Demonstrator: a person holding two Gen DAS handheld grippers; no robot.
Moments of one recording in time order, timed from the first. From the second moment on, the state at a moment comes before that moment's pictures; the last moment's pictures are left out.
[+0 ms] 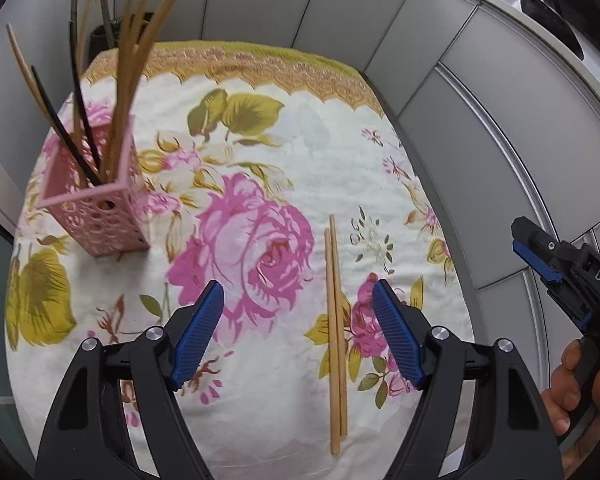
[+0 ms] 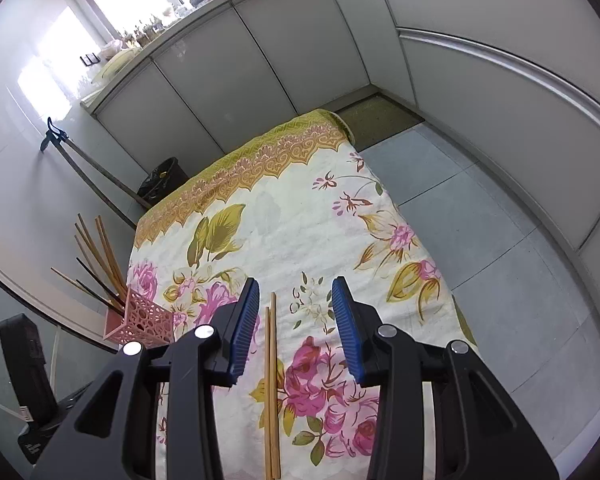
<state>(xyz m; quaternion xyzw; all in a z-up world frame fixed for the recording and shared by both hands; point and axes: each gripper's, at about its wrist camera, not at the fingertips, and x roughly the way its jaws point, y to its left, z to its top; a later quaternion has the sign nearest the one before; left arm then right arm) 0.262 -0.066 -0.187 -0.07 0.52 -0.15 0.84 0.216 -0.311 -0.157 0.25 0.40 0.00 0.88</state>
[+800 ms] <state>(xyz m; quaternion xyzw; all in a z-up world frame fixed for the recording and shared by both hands) 0.302 -0.113 -0.268 -0.04 0.61 -0.14 0.78 0.221 -0.315 -0.165 0.26 0.42 0.01 0.87</state>
